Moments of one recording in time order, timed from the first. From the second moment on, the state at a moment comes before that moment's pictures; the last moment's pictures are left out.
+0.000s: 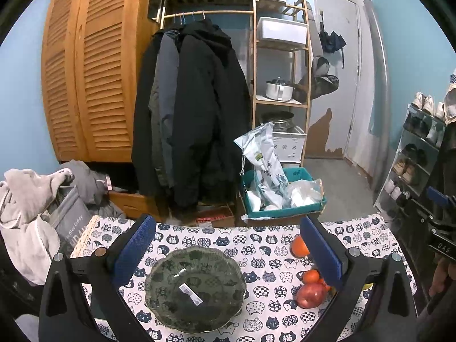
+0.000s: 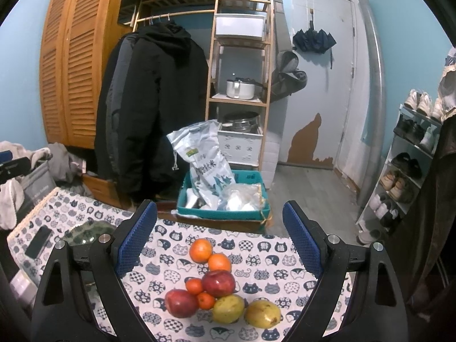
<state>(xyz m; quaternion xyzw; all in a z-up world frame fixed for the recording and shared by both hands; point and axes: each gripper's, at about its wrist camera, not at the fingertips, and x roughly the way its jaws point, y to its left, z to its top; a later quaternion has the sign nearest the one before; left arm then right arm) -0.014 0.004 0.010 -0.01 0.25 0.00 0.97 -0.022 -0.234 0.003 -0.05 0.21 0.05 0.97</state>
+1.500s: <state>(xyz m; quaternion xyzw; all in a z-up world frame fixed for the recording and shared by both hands) -0.016 0.008 0.010 -0.01 0.25 0.01 0.97 -0.022 -0.231 0.004 -0.05 0.21 0.05 0.97</state>
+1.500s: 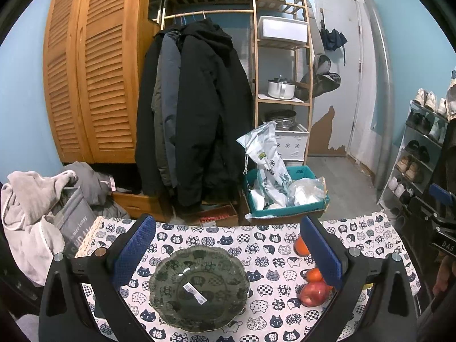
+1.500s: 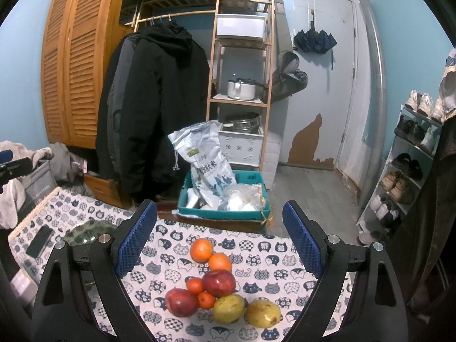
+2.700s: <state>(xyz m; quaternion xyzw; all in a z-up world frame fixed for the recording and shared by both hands) 0.018 -0.035 -0.027 0.01 0.32 -0.05 0.95 -0.013 -0.285 -0.036 -0.04 0.29 0.00 0.96</state>
